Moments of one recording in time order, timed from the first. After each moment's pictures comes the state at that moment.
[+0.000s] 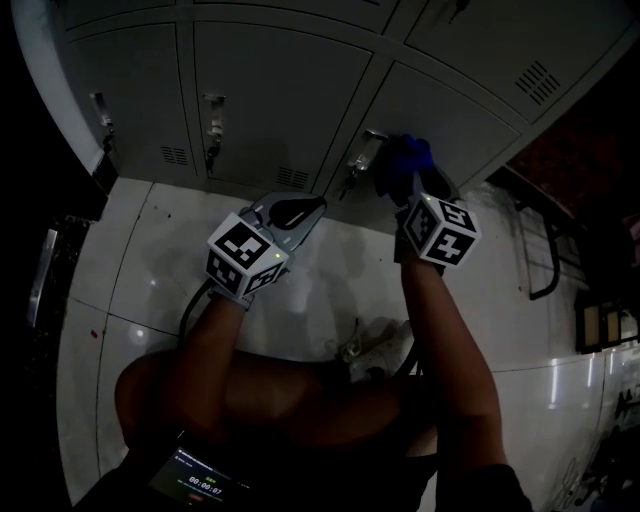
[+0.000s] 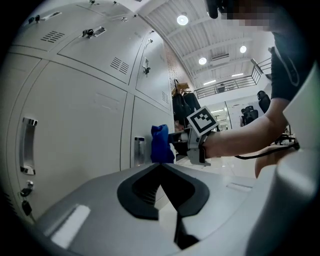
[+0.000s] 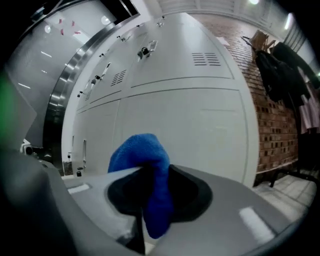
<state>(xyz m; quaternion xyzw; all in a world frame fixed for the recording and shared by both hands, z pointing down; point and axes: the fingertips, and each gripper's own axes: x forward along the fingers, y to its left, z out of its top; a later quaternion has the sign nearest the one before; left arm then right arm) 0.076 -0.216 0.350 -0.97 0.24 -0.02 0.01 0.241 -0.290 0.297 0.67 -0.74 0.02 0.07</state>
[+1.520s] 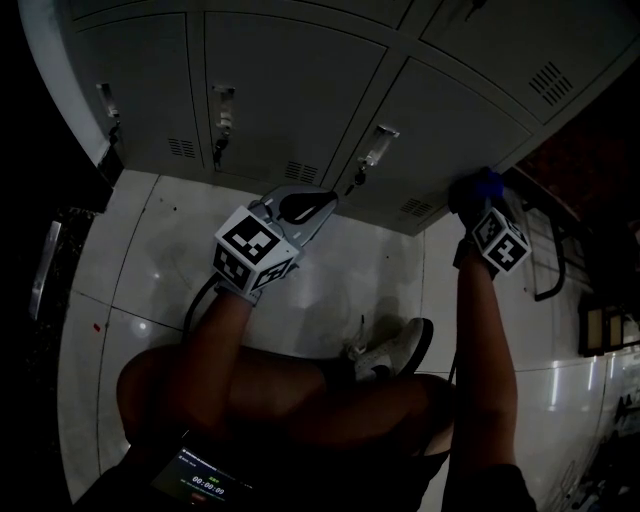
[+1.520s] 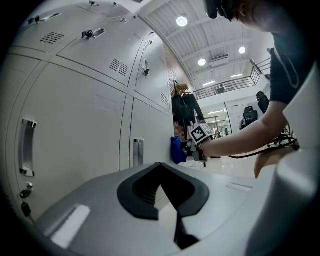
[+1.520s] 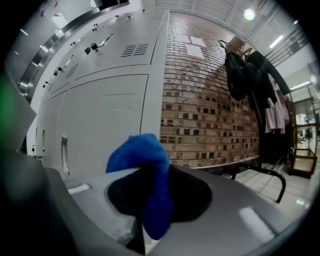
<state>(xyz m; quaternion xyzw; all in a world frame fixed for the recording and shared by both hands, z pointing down) 0.077 -0.215 0.346 -0.97 0.24 -0.01 0.01 0.419 -0.266 0.322 0.78 -0.62 0.07 0.07</state>
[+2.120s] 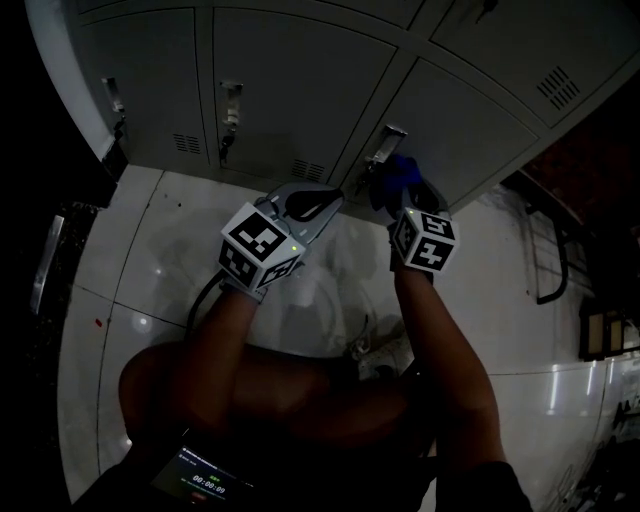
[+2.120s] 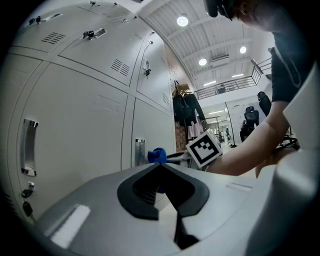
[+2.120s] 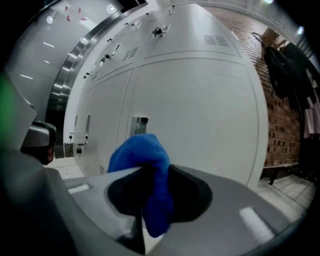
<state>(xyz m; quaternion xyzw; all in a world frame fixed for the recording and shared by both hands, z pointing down) 0.074 -0.217 0.346 -0.97 0.25 -0.01 0.01 0.227 -0.295 0.375 0.66 -0.74 0.03 0.13</state>
